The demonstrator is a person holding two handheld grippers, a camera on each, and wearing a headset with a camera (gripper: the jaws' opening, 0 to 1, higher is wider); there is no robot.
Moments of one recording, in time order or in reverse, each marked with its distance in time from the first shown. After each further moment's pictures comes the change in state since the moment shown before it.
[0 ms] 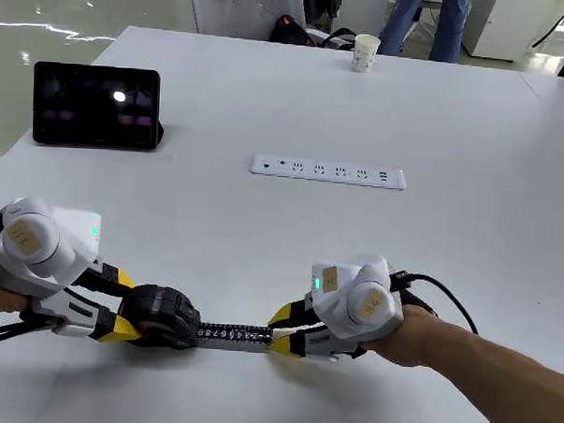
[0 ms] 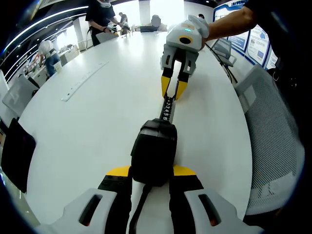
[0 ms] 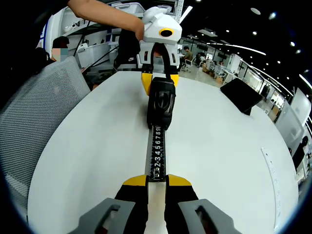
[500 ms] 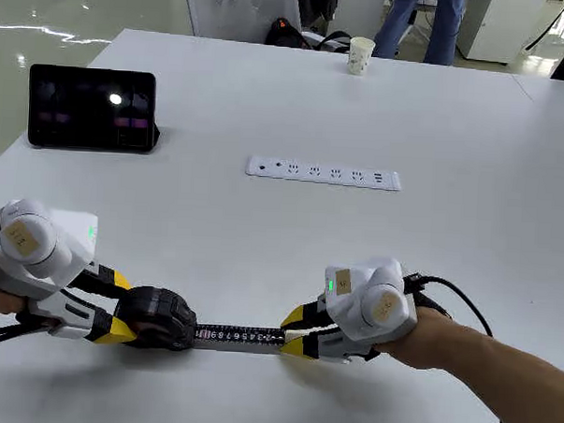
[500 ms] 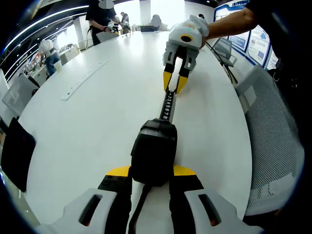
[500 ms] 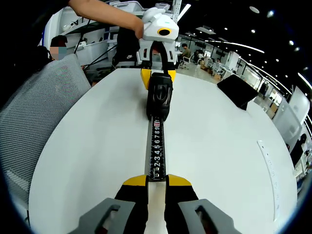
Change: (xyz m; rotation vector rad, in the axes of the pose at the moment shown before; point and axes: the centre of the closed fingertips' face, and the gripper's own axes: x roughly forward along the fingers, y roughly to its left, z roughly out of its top) left arm 0.000 0.000 0.000 -0.005 0.004 -0.001; right arm -0.014 -0.001 -0.017 0.009 0.026 -0.015
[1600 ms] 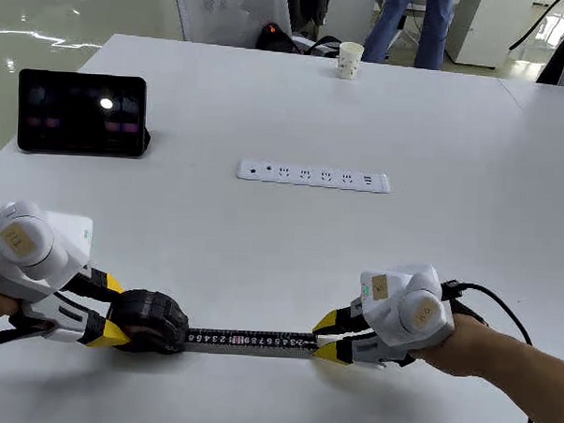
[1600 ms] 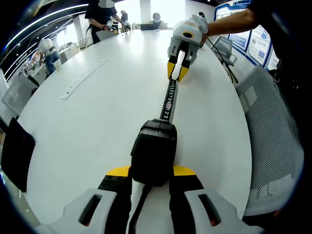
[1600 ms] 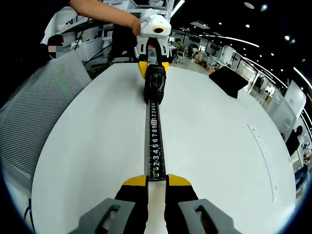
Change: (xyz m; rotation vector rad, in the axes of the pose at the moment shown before) left arm 0.001 0.000 0.001 -0.003 0.017 -0.002; right arm -0.035 0.002 -0.036 0.041 0.049 -0.038
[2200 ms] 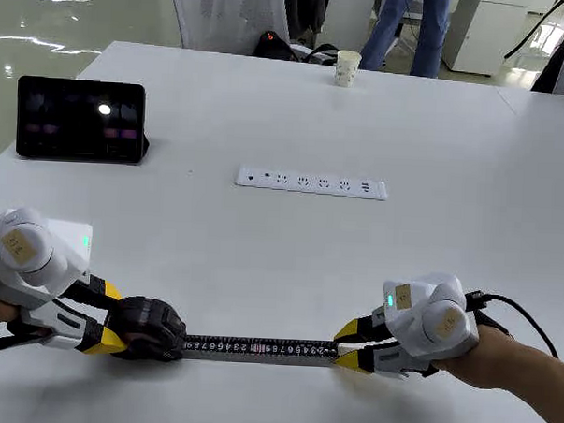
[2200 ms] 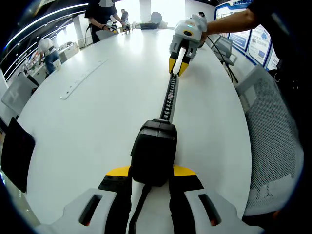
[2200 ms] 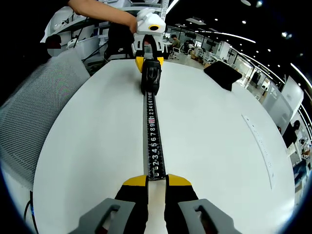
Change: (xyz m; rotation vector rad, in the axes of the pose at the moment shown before) left arm 0.000 0.000 0.000 0.001 0.006 -0.003; right arm -0.020 -0.002 -0.024 0.030 0.037 -0.026
